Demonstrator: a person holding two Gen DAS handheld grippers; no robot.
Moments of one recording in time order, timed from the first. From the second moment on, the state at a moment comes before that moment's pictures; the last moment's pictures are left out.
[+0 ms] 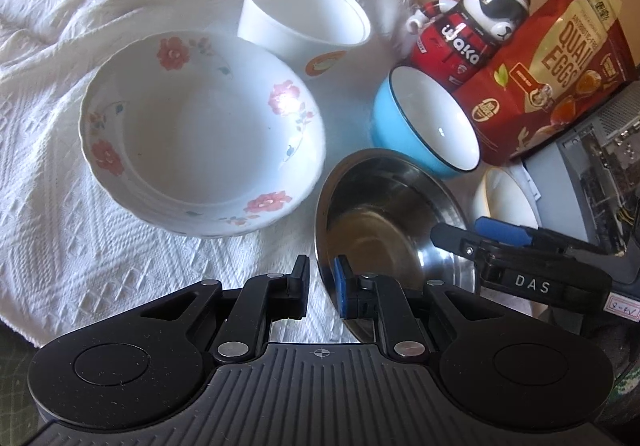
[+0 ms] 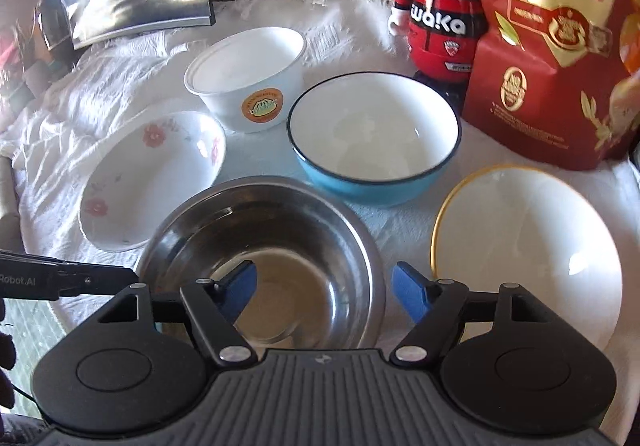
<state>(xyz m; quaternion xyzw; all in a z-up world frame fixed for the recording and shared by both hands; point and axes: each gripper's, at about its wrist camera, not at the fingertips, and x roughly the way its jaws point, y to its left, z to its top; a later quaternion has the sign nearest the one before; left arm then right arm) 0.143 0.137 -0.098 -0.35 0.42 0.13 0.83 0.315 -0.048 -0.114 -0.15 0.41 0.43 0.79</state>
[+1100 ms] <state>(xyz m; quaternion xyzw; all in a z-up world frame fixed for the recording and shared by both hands) 0.141 0.189 -0.076 -0.32 0.46 0.12 0.82 0.298 0.007 -0.088 -0.07 0.47 0.45 0.76</state>
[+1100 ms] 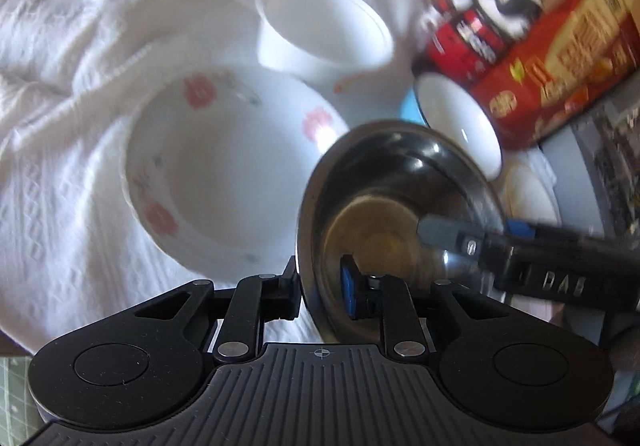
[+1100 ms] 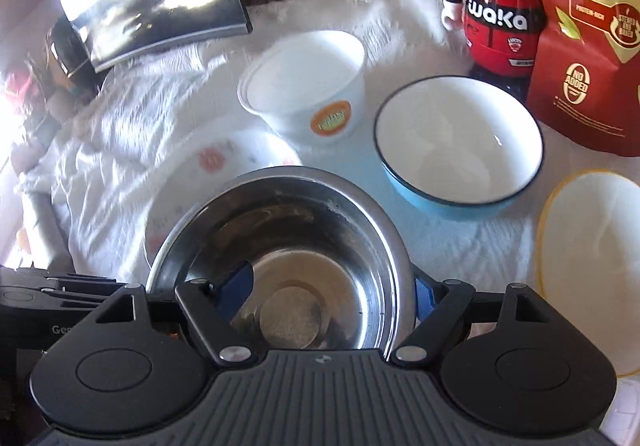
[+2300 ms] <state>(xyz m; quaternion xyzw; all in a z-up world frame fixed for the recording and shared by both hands) 0.178 0.300 -0.085 -0.10 0.44 0.15 0.88 0.261 0.125 -0.093 -0.11 0.41 0.39 0.82</state>
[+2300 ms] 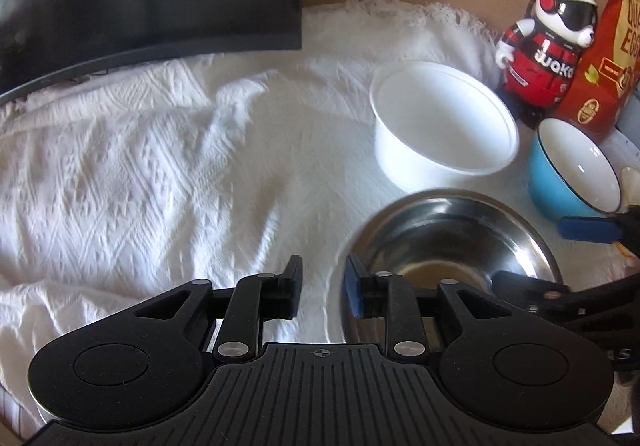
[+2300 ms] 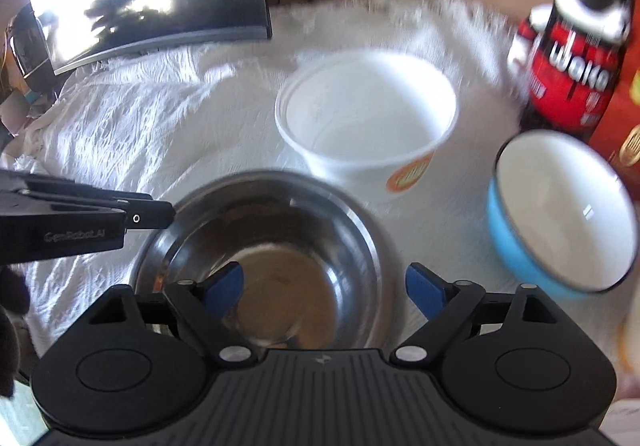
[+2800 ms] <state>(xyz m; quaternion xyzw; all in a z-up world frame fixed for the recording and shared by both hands) 0.159 0.373 -0.106 -0.30 0.43 0.14 0.84 0.268 0.114 -0.134 -0.06 0.51 0.36 0.77</state>
